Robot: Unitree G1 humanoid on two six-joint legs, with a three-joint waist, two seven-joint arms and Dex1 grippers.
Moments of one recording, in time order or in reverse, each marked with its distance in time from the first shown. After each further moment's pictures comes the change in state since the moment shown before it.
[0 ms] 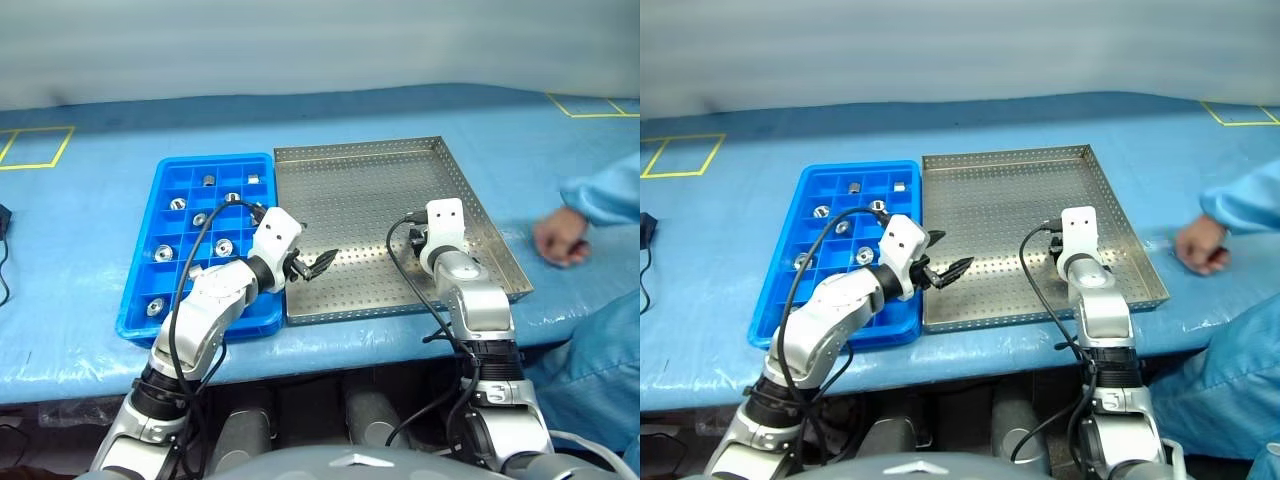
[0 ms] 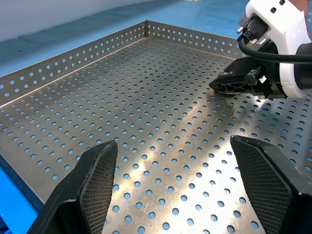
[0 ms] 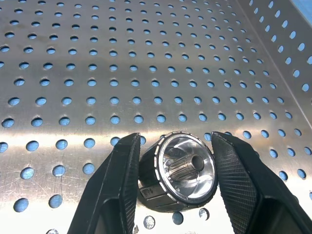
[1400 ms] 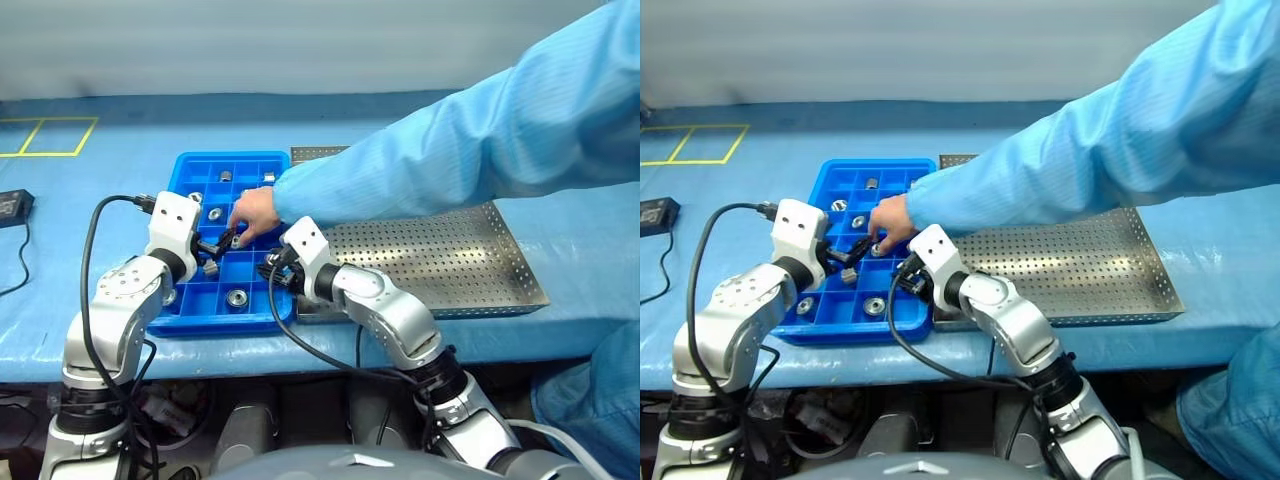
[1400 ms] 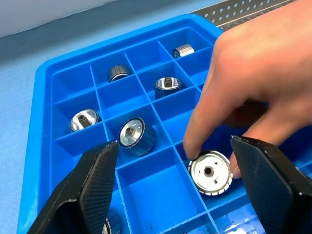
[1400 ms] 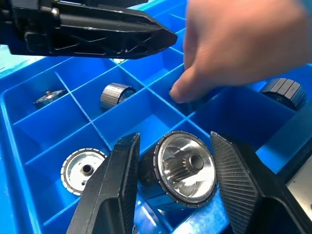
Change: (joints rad) left arm 0.082 0.175 0.366 -0.102 -0.013 0.232 0.155; right arm -0.030 0.135 0.516 -0.190 0.203 -0.001 0.367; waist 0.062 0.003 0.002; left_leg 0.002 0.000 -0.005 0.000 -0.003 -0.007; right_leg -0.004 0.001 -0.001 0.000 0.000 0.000
